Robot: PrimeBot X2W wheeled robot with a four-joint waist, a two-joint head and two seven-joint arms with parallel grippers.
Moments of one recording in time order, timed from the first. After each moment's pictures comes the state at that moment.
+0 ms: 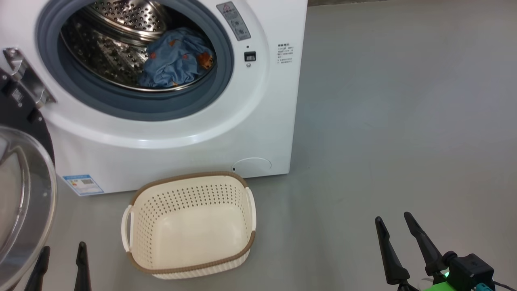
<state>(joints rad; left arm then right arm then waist) 0.18 0.09 0.19 -0.03 -0.21 -0.13 -0.26 0.10 -0.05 0.04 0.02 0.24 0.13 -0.26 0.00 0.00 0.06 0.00</state>
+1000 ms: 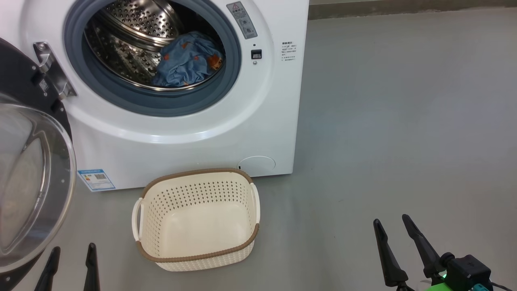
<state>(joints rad) 0.19 0.08 0.17 -0.03 -0.21 -0.13 -0.26 0.10 -0.05 0.04 0.03 0.24 0.13 -0.26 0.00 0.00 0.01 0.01</state>
